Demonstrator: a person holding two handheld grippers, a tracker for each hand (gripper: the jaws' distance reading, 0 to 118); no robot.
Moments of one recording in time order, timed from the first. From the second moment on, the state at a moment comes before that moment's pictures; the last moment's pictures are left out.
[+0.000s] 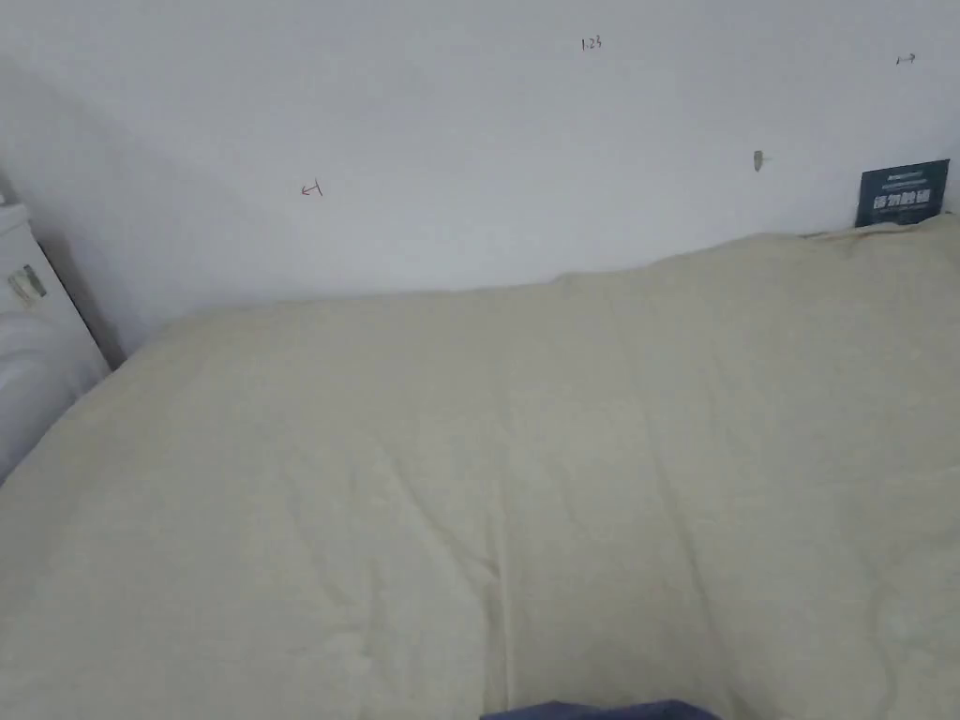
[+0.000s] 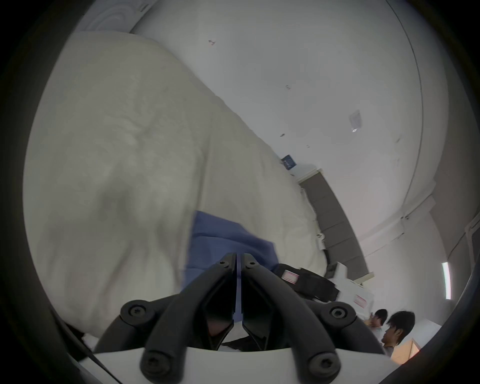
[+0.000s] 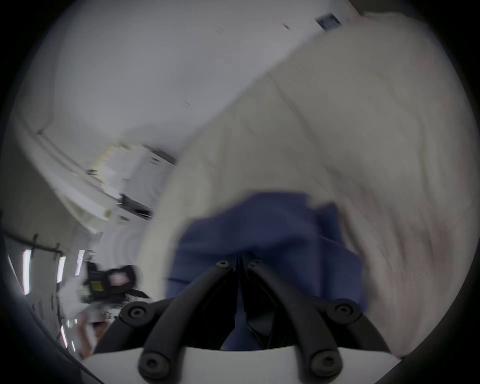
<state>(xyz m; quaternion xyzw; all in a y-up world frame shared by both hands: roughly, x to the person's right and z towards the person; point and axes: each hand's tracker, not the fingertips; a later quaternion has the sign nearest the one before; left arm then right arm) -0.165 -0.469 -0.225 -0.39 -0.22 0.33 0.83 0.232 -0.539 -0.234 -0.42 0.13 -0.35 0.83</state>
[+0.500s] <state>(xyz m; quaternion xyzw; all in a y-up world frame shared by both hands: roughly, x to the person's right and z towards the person) -0.098 -0.552 -0.300 -0.48 -0.31 0.38 0.73 0.253 -0.566 -0.228 -0.40 0.16 -0.41 0.80</state>
